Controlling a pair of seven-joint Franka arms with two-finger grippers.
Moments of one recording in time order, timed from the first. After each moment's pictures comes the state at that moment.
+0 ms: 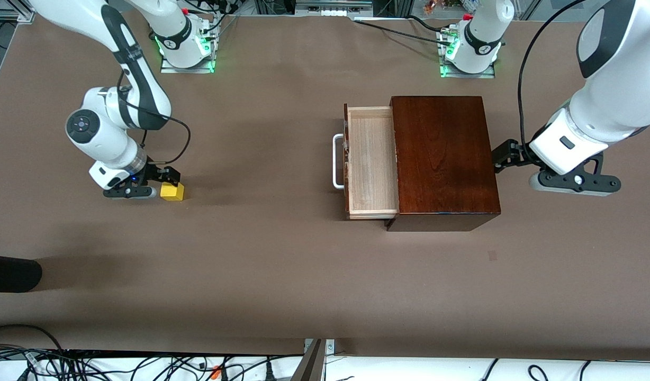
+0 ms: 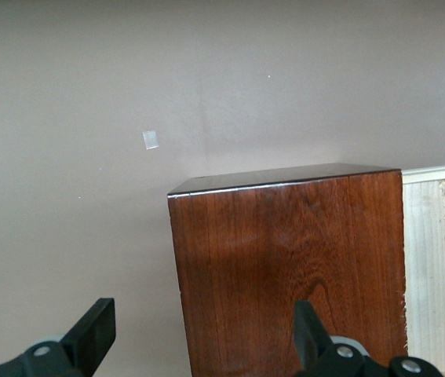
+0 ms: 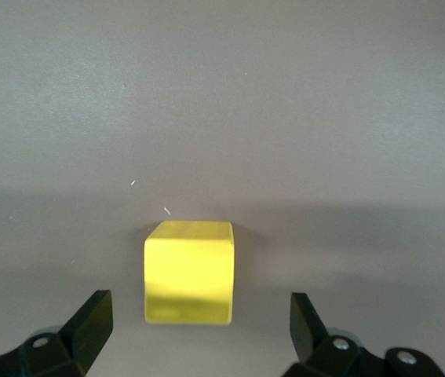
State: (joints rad) left arm 0.04 0.21 -0.27 -1.46 0.06 1.65 -0.15; right arm 0.19 0.30 -0.12 -2.27 0.02 2.60 0.01
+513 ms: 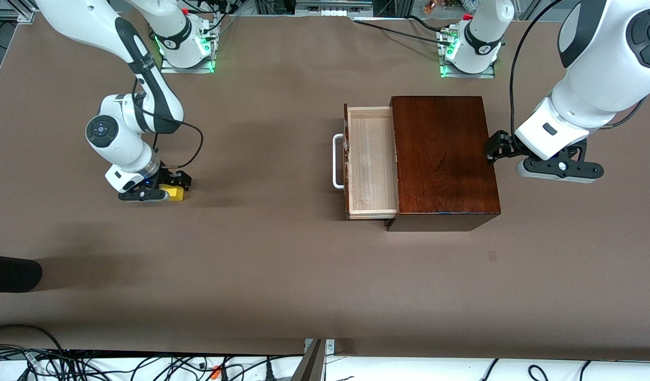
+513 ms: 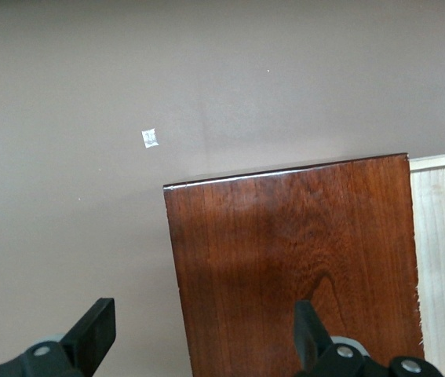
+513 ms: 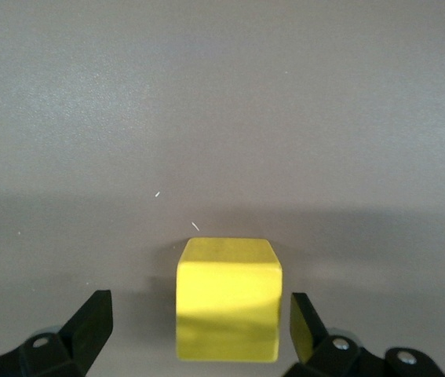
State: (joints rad) left arm 0.03 0.12 -0.27 -1.62 0.06 1.74 -0.12; right arm 0.19 0.35 -0.08 -2.27 0.02 2.68 0.04
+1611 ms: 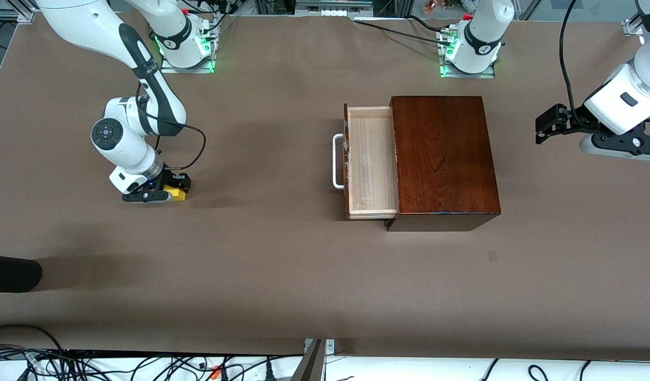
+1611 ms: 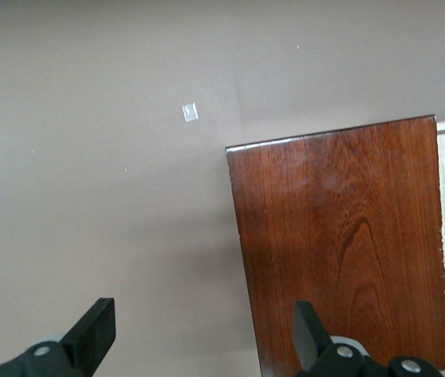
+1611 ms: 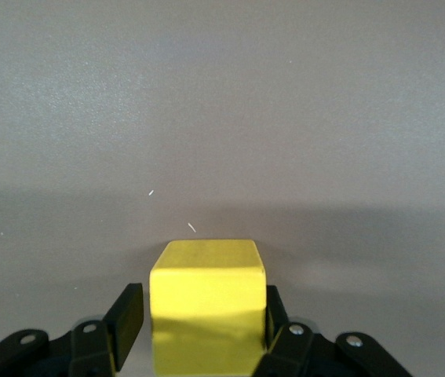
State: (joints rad) left arm -0.12 0.08 0.02 -1.48 0.02 1.52 0.03; right arm 0.18 0.37 -0.08 -2.27 0.02 2.70 0.03
